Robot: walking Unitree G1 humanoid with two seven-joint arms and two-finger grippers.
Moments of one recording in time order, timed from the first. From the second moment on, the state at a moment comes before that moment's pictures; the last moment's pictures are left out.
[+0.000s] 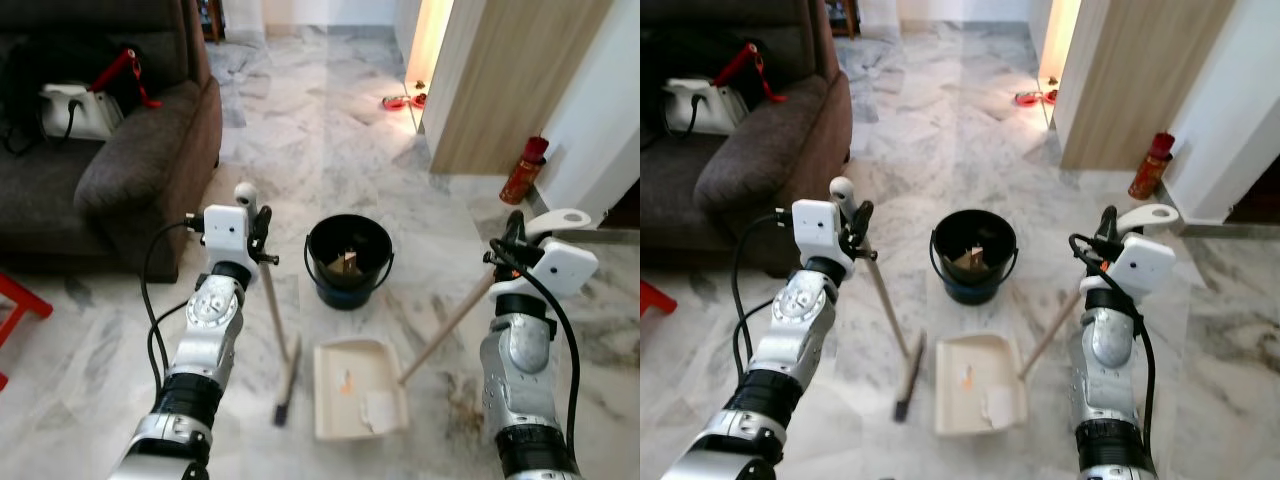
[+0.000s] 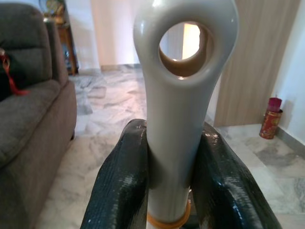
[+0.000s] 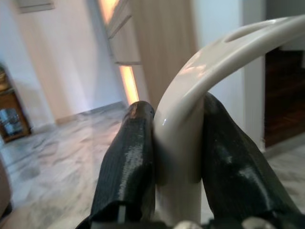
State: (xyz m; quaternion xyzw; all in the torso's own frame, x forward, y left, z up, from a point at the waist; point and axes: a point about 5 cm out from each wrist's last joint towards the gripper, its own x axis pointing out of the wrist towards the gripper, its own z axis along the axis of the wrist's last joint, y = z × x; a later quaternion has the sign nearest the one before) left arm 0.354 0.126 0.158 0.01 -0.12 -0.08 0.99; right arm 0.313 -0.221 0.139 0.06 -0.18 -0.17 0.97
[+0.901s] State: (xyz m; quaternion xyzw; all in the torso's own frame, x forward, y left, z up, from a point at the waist) left arm 0.354 0.125 0.157 0.01 -0.12 -0.08 0.99; right arm 0.312 -0.207 0.237 0.08 -0.36 -0.16 0.92
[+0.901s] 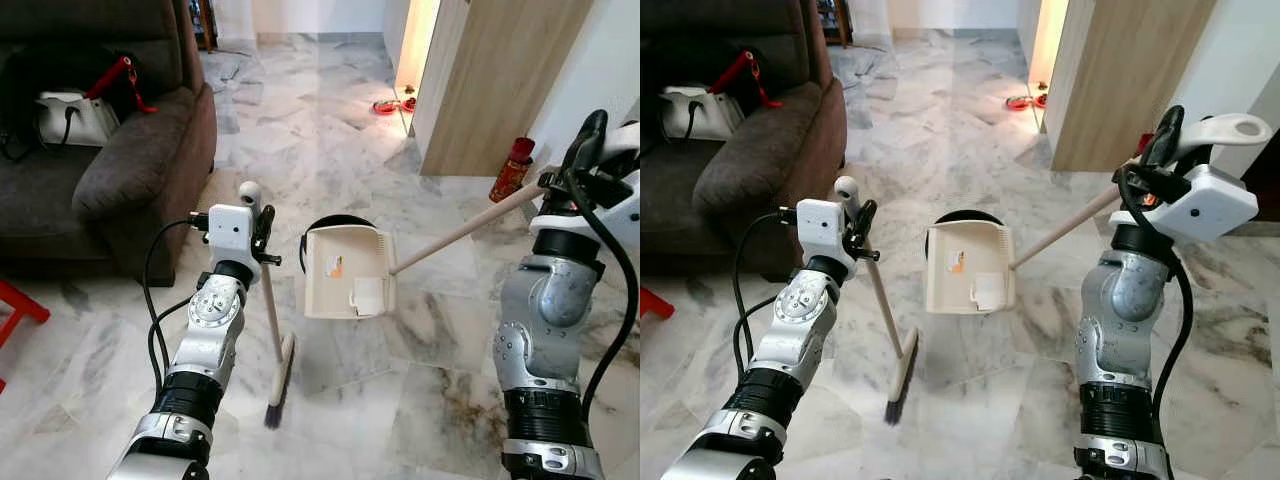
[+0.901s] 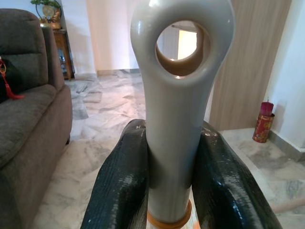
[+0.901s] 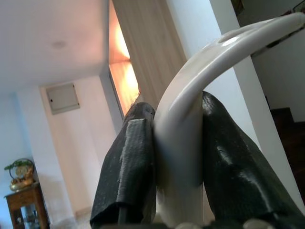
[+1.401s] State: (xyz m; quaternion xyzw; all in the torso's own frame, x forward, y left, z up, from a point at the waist) left arm 0.354 0.128 0.159 0.02 -0.12 -0.08 0.99; right arm 0.313 -0.193 0.233 0.08 -0.34 -0.12 0.93
